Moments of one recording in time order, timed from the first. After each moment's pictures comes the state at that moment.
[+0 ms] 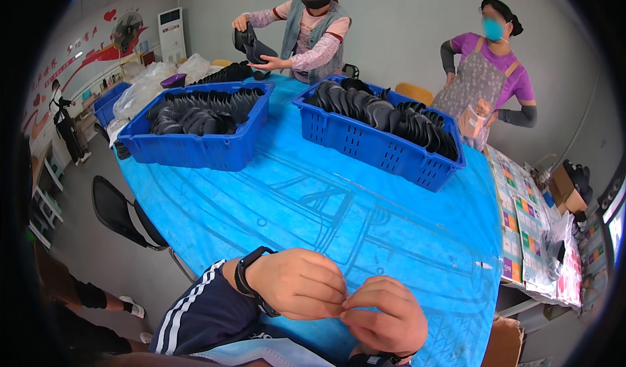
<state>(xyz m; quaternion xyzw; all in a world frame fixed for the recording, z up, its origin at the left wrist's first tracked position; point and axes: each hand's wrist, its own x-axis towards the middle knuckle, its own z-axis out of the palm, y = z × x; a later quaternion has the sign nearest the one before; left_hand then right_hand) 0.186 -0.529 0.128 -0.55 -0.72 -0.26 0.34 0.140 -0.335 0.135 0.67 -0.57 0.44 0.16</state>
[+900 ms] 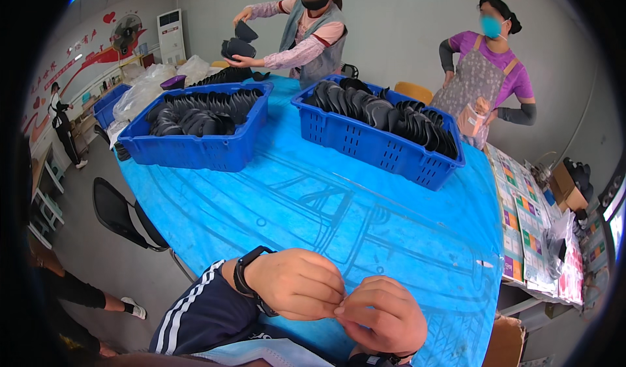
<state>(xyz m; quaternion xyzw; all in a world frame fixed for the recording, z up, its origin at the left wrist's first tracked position) 0.184 -0.530 0.126 -0.56 -0.71 -0.28 0.33 0.140 -0.341 0.135 0.66 -0.57 0.46 0.17</state>
